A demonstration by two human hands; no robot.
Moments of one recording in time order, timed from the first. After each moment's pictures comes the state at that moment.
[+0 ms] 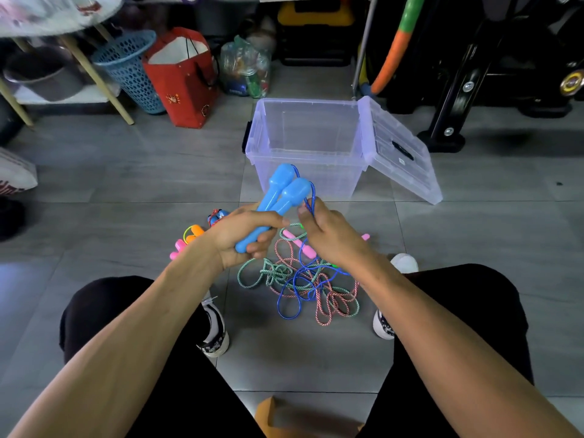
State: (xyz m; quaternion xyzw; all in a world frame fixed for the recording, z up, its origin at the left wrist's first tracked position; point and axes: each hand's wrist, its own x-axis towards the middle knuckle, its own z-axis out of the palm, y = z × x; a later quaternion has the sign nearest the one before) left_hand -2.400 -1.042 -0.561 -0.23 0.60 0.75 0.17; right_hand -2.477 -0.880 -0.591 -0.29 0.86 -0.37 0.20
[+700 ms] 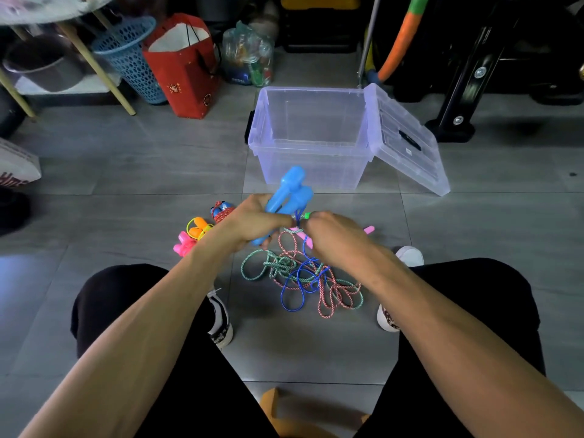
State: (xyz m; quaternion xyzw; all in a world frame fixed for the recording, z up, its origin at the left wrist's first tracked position) left_hand -2.420 -1.038 -0.581 -0.26 0.78 0.55 0.13; right_hand -2.476 -0.882 -0.590 -0.43 0.89 -0.06 0.16
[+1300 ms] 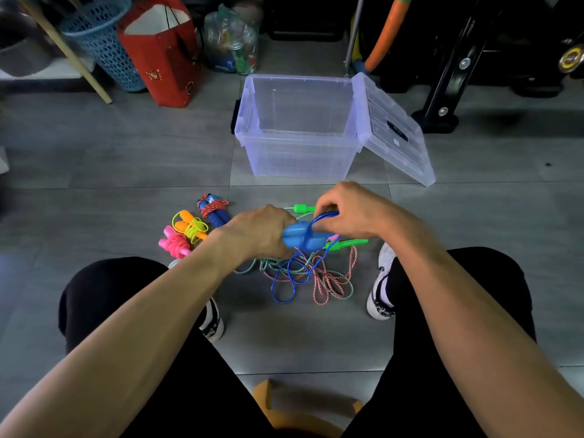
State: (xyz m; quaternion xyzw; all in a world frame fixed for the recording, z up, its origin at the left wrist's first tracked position) left_hand -2.418 -1.021 -0.591 -0.03 0.96 0.14 0.22; right_hand -2.509 -0.852 -0.566 -0.37 0.86 -0.22 0.26
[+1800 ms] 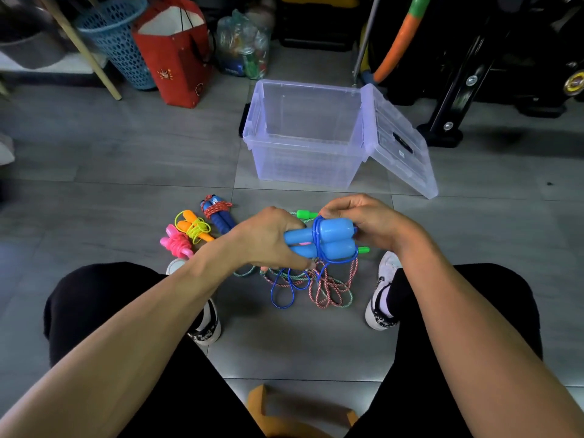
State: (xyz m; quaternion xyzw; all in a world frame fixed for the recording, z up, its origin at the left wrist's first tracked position) left_hand -2.398 -1.018 -0.570 -0.05 0.91 0.38 0.18; right_hand -2.514 -0.846 -0.586 -0.15 0.67 -0.55 0.48
